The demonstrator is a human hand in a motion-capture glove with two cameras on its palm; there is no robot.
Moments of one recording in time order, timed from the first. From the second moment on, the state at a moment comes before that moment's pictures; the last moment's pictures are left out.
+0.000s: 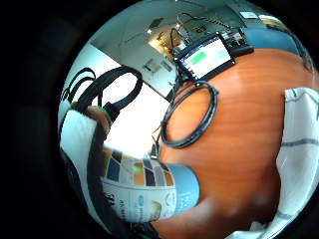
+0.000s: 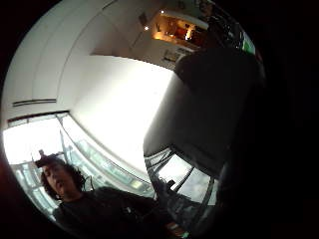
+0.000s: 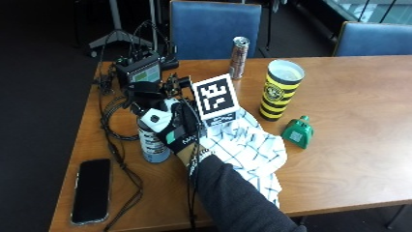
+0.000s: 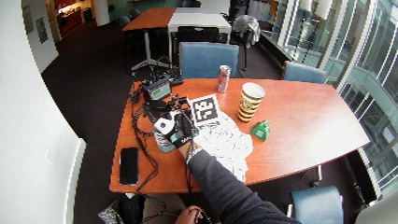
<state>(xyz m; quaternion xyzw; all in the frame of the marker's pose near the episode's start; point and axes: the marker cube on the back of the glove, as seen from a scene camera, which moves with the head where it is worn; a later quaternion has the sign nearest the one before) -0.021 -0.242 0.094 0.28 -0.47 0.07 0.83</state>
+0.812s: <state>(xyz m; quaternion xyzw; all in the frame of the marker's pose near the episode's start) -0.017 -0.230 0.123 0.09 -0.48 0.08 0.87</state>
